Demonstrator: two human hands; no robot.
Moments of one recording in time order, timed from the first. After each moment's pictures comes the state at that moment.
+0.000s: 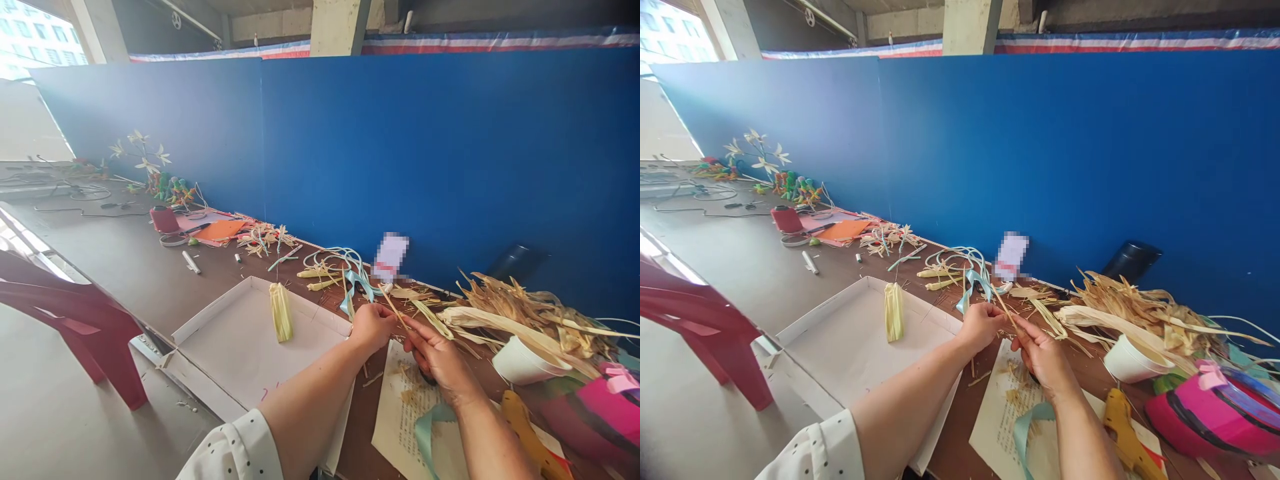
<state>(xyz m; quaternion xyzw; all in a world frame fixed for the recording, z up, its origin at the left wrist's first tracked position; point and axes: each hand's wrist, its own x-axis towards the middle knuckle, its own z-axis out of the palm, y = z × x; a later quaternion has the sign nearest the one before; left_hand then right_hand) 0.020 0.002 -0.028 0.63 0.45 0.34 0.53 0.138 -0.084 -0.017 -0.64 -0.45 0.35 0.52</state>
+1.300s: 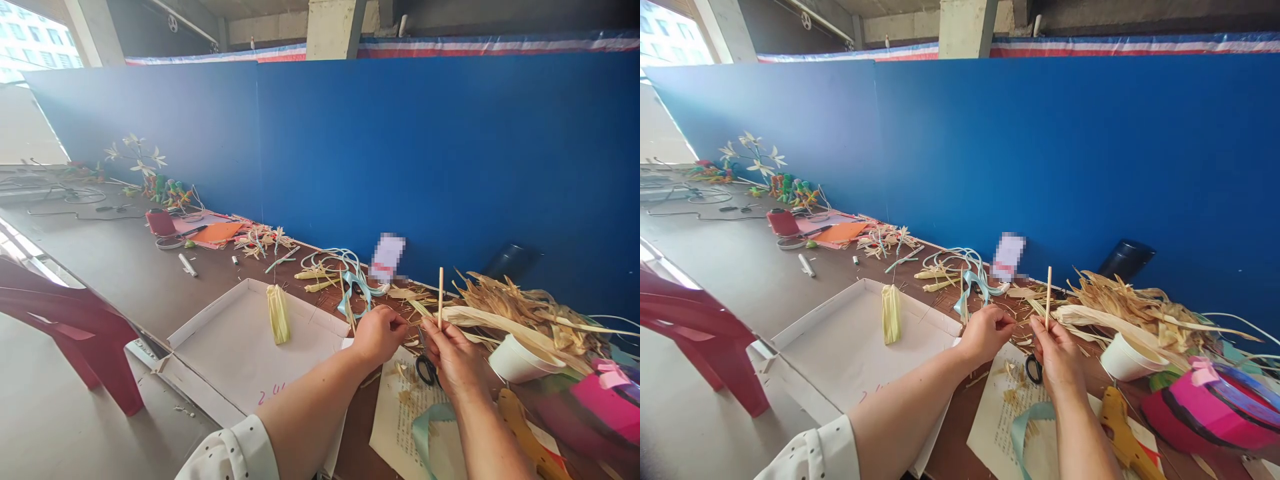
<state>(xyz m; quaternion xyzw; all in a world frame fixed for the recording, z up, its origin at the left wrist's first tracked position) 0.016 -0.018 -0.013 0.78 0.33 0.40 0.36 0.147 -0.081 -0.016 -0.59 -0.33 0.31 0.67</state>
